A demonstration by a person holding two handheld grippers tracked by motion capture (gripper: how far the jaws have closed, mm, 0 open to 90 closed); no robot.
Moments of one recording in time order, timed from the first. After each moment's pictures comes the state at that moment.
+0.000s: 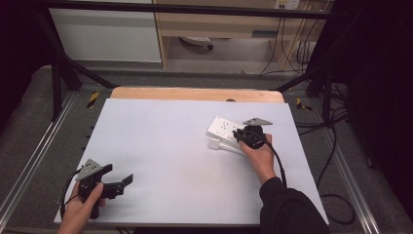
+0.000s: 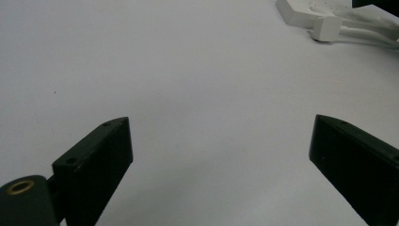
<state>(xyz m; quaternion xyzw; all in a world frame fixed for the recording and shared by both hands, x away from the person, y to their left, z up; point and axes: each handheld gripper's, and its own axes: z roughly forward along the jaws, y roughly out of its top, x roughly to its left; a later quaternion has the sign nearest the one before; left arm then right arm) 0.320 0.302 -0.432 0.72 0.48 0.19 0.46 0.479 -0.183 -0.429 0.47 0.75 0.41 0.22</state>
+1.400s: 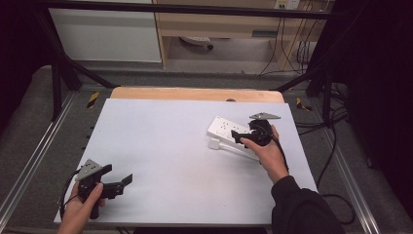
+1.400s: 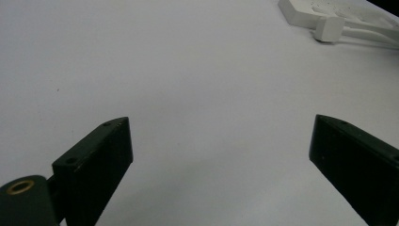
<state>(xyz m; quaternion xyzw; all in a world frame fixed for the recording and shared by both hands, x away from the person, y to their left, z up) 0.320 0.303 -0.433 0.72 0.48 0.19 0.46 0.475 -0.194 -0.399 0.49 0.74 0.41 0.21</state>
